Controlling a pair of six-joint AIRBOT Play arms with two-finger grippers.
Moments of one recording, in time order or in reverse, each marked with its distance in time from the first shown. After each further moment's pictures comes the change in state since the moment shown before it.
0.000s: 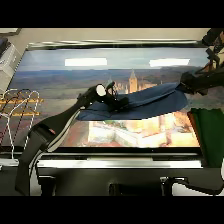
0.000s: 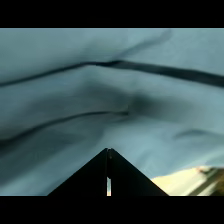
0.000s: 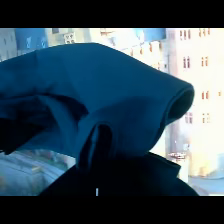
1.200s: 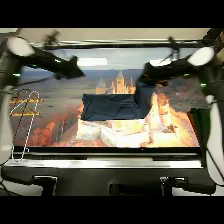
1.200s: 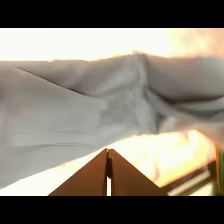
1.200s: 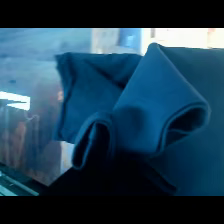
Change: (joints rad) left arm 0.459 0.511 0.068 0.127 -0.394 0.174; right arm 0.402 -0.075 0.060 0.169 -0.195 0.142
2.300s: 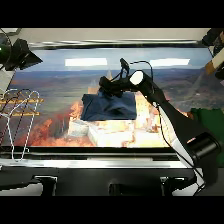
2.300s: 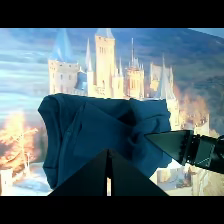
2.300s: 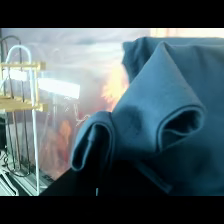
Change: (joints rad) left arm 0.219 0.172 0.000 0.037 -0.053 0.061; right arm 0.313 -0.247 0.001 0.153 -0.362 0.092
